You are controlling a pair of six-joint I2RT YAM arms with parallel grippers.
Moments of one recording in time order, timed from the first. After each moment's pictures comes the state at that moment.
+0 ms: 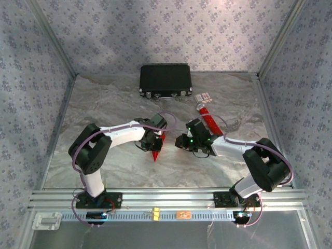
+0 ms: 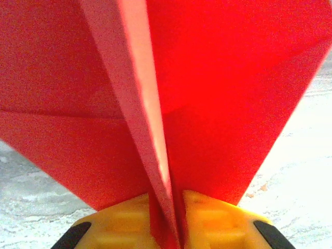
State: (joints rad) left arm -0.78 1.79 1.10 -0.69 0.08 -0.52; right arm 0.65 1.49 0.65 -0.02 -0.28 0.84
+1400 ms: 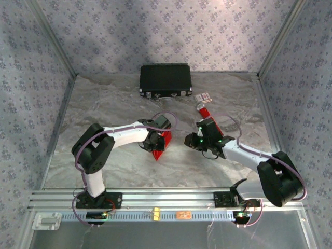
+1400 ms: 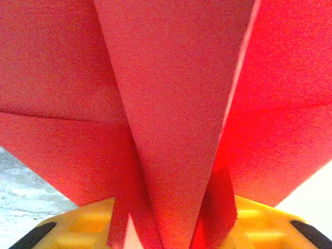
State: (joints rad) left arm -0.82 1.82 1.13 -0.67 0.00 -0.75; right arm 0.54 1.31 0.58 -0.11 -0.26 0.78
